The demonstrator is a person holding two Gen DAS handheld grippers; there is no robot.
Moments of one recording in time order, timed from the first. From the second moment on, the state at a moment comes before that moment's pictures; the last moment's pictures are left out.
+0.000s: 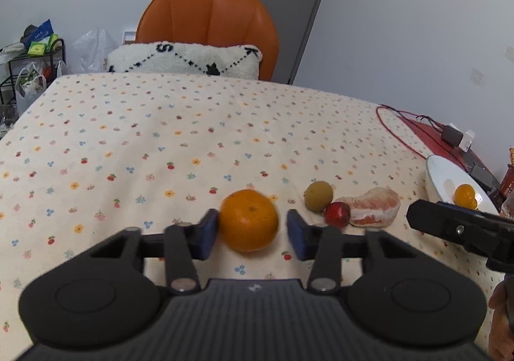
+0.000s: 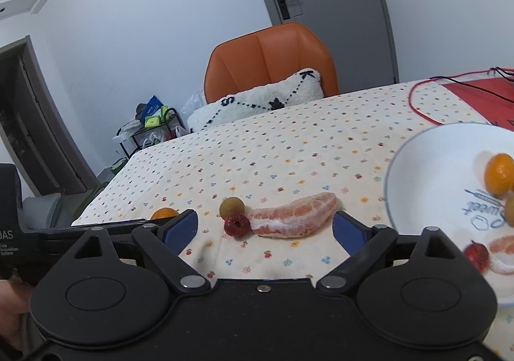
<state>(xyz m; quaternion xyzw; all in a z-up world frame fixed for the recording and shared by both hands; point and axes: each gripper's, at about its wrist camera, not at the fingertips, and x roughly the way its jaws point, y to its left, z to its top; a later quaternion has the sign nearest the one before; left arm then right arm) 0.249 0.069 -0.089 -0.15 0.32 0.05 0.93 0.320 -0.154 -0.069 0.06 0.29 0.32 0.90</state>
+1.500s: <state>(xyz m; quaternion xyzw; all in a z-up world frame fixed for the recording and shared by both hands) 0.220 0.108 -0.070 -0.17 0.30 0.06 0.94 0.326 -0.086 -0.089 -0.02 0.31 0.36 0.88</state>
